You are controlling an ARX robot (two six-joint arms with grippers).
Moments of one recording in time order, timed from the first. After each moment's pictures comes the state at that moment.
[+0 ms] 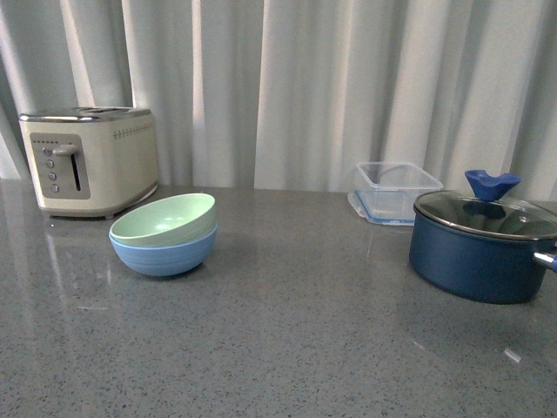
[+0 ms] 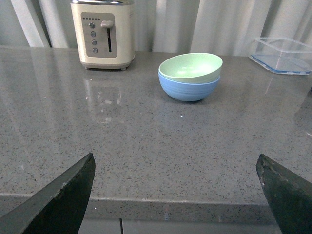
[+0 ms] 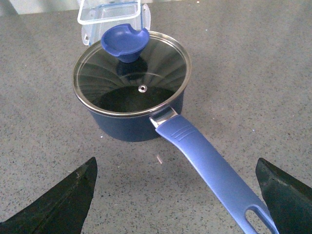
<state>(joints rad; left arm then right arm) 0.00 0.00 0.02 0.00 0.00 0.00 -0.06 1.18 0.88 -0.13 0.02 0.08</state>
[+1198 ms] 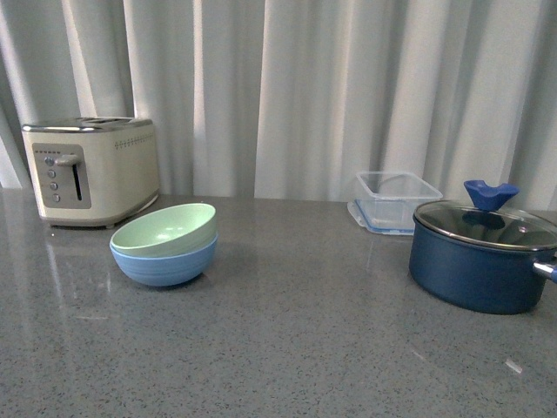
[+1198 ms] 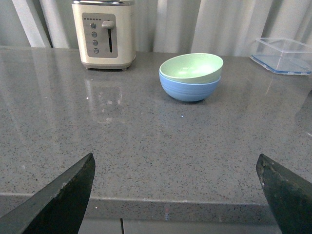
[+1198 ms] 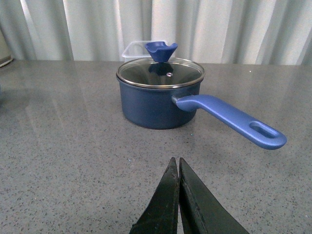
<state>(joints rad) 0.00 0.00 0.02 0.00 0.00 0.00 0.00 0.51 0.05 0.45 0.00 0.00</state>
